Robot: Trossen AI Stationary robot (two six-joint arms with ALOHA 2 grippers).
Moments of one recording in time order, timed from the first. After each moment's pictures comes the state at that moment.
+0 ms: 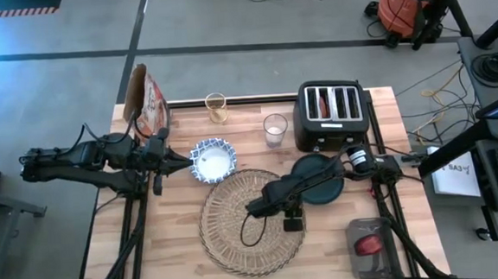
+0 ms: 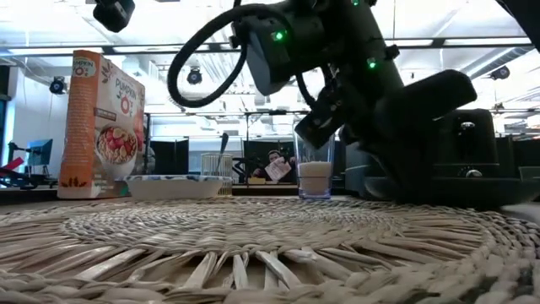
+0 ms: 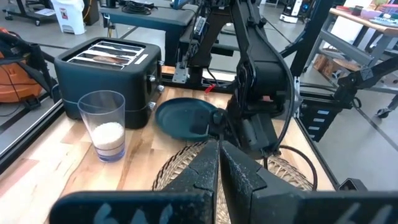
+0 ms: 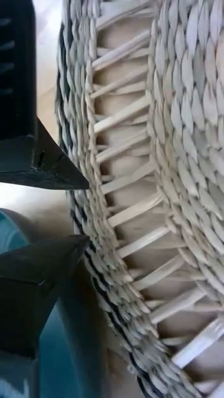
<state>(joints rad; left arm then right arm) -0.07 0.60 0.77 -0.41 -0.06 -0.16 0.24 2.24 1.75 -1.41 -0.08 0.30</state>
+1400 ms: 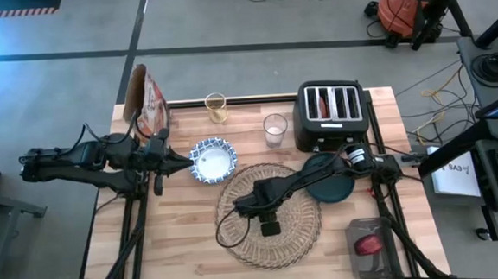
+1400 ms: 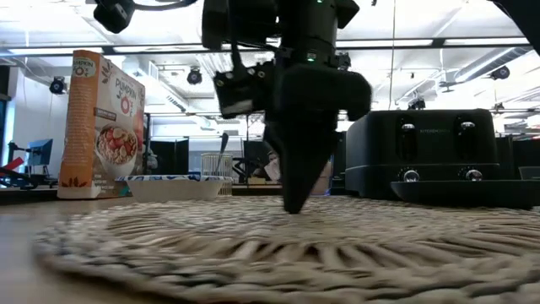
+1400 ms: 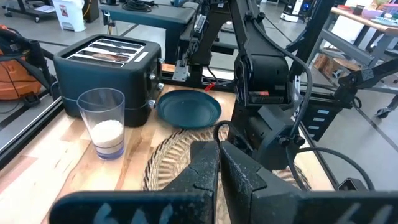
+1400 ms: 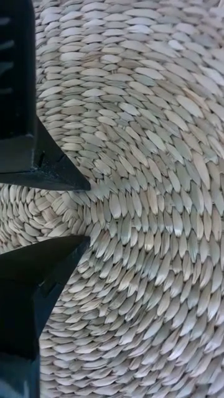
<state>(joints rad) -0.07 0.61 0.77 -0.41 -0.06 -0.17 0.22 2.28 1.78 -0.97 -0.04 0.12</state>
